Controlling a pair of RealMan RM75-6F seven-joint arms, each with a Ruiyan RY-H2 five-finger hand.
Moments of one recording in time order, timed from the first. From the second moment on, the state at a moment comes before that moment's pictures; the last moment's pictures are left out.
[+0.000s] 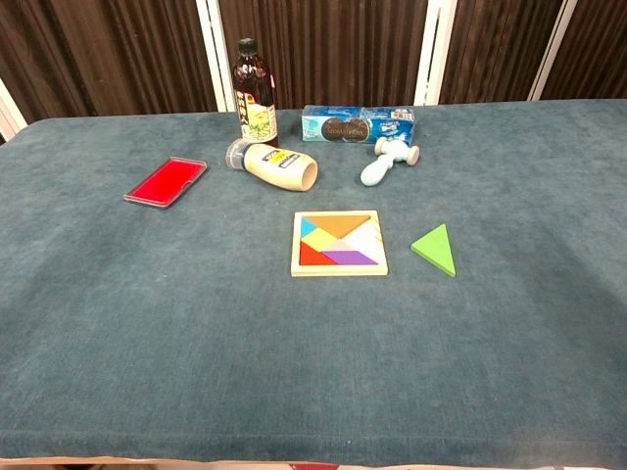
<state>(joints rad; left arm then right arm) -0.25 -1.14 0.02 -1.48 1.70 1.47 -0.22 0.10 -1.17 -0.02 -1.59 -1.65 1.45 -0.12</state>
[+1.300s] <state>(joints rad) -0.26 -1.12 0.01 -1.47 1.65 1.43 -0.29 0.80 -1.49 0.14 -1.32 -1.23 0.65 -0.79</state>
